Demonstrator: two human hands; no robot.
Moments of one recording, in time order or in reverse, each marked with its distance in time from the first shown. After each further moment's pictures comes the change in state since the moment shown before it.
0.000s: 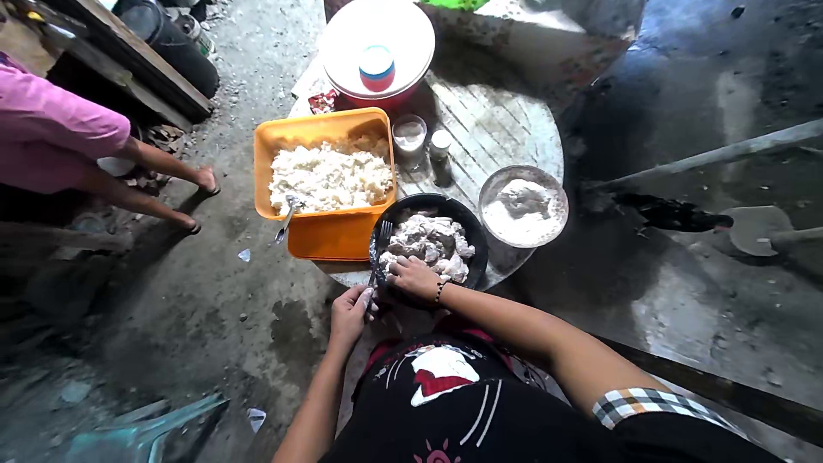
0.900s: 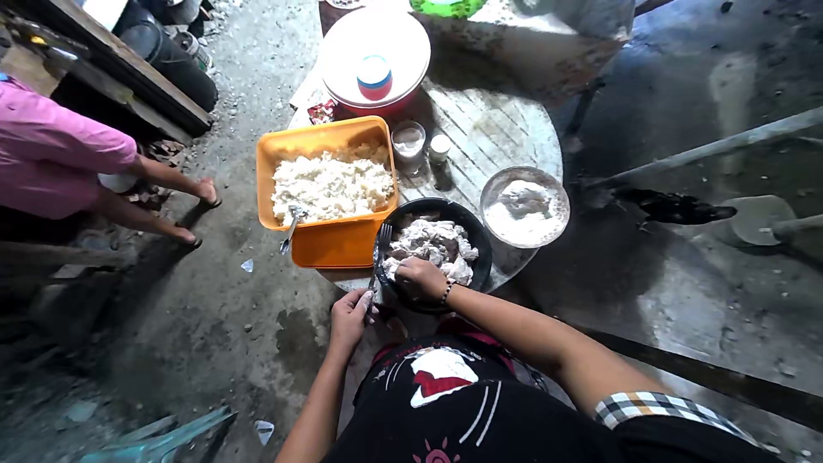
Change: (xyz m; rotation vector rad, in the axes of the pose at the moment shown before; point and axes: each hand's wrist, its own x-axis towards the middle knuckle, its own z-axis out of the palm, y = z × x) left_hand 0.011 0.008 -0.013 0.019 -0.025 -0.025; right_hand -0.002 0.007 -0.006 0.299 0.276 0.099
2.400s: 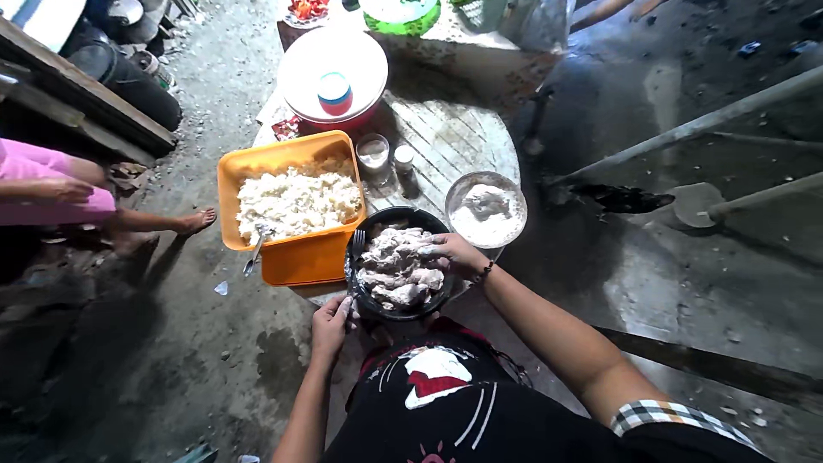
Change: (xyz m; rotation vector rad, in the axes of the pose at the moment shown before) left_hand 0.008 0.001 0.026 -0.032 0.016 0.019; right_hand -0.062 0.013 -0.125 1.143 0.272 0.722
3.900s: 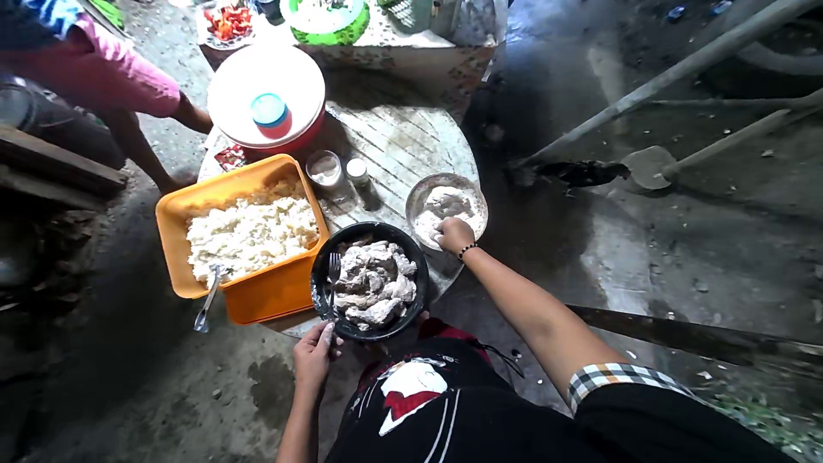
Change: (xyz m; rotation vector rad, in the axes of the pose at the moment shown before) left_hand 0.003 0.005 0.030 0.045 -0.009 -0.019; right_hand 0.061 0.030 -0.137 -1.183 0.419 0.066
